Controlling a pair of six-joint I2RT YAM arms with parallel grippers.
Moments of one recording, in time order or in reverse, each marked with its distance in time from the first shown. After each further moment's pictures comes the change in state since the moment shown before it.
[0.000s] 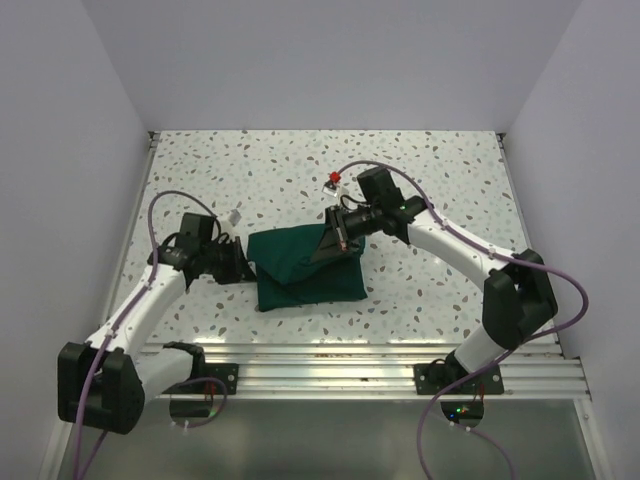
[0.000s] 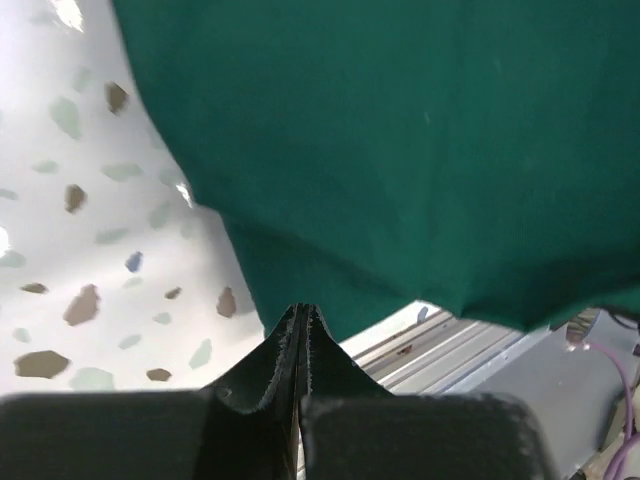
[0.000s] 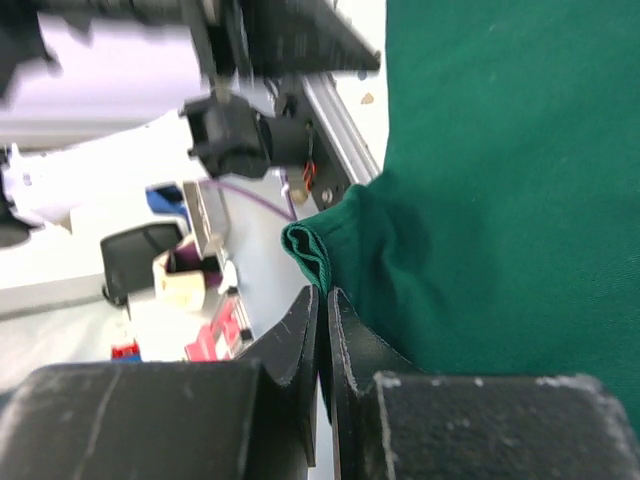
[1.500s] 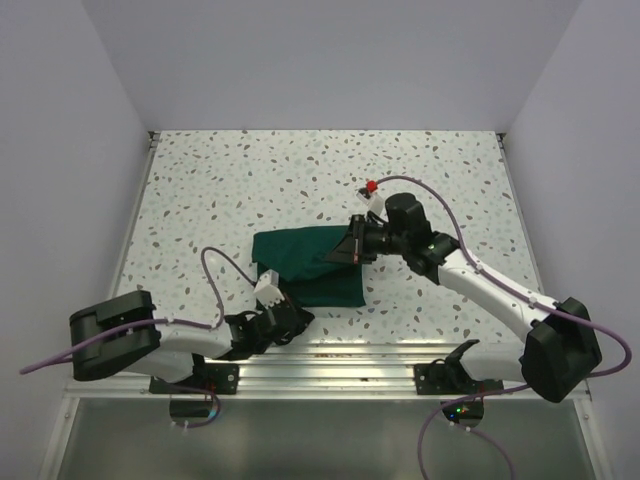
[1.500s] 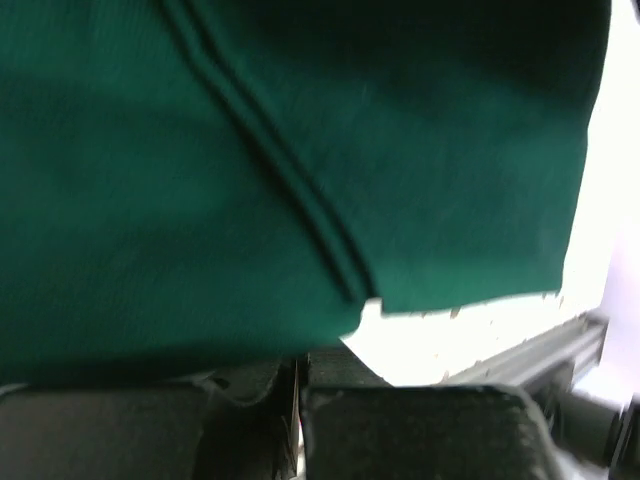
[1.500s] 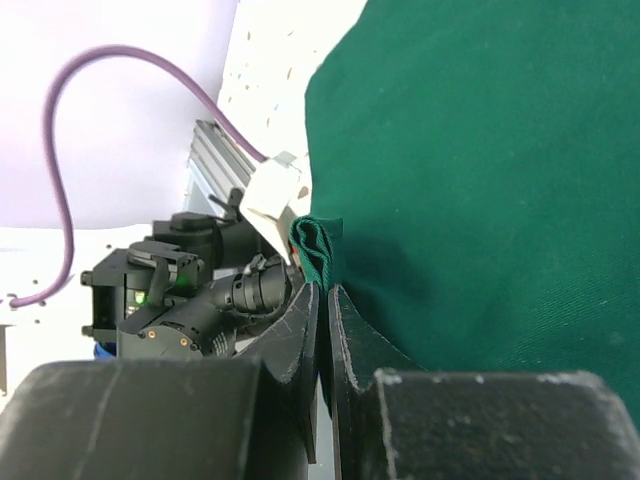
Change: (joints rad) left arm -1.043 0.158 -0.502 0.941 -0.928 -1.055; right arm 0.015 -0.328 -0.329 0.295 0.386 0.219
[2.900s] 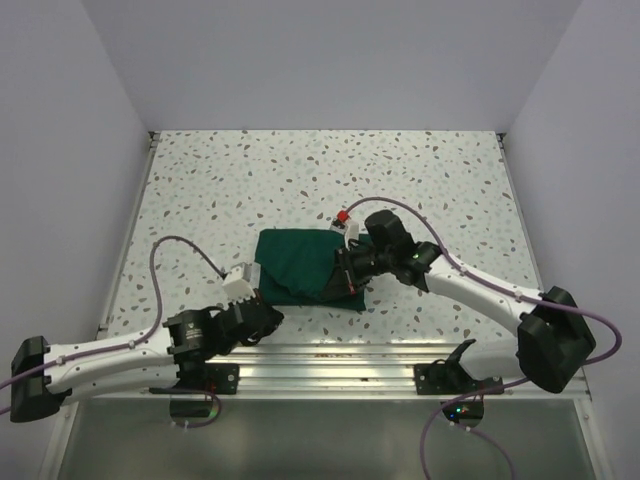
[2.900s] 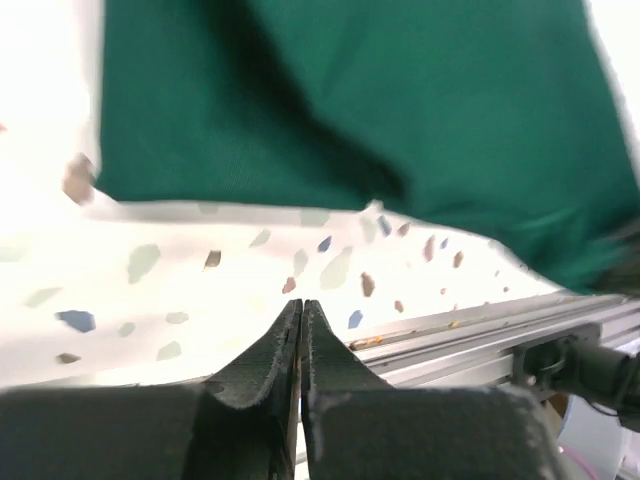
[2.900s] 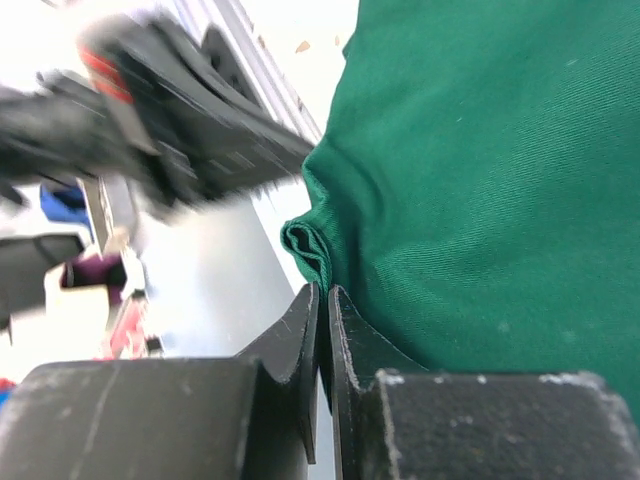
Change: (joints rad) left arm -0.014 -0.573 0.141 -0.801 -0.031 0.073; right arm 0.117 0.044 -0.050 -0.082 -0.141 -0.223
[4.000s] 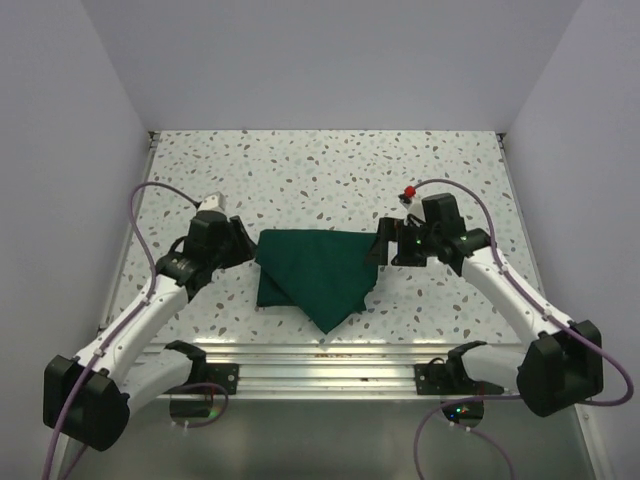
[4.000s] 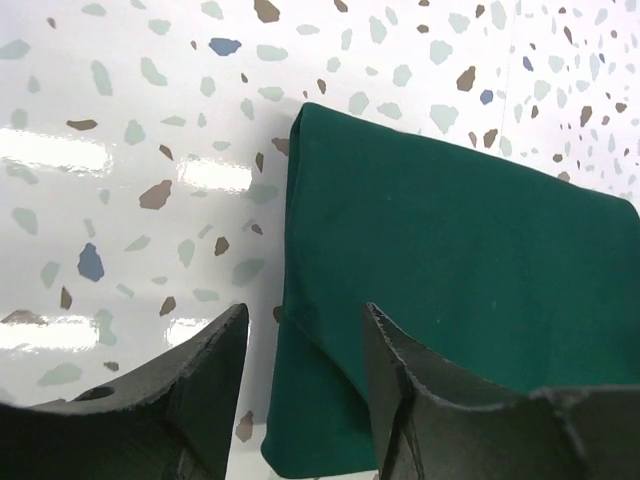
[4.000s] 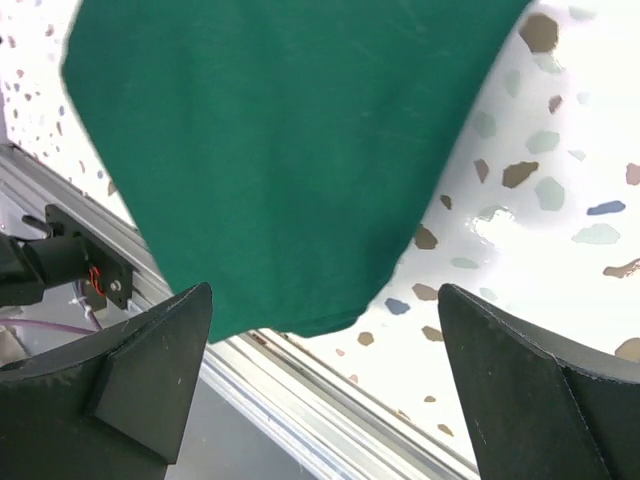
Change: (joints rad) left arm 0.827 0.280 0.329 0.051 0.388 0.704; right arm -0.383 -0.134 0.037 -0.336 0.243 -0.129
